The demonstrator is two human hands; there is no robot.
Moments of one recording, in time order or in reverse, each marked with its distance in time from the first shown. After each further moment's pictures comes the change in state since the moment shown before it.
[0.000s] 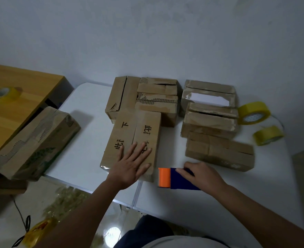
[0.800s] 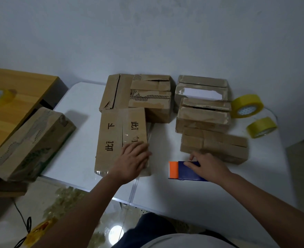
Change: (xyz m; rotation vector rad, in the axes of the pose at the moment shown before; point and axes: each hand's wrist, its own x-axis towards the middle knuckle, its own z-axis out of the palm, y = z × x) left_hand 0.013 0.020 -0.009 -0.053 0.141 0.149; right_hand -0.007 0.035 -0.017 0.009 -0.067 0.158
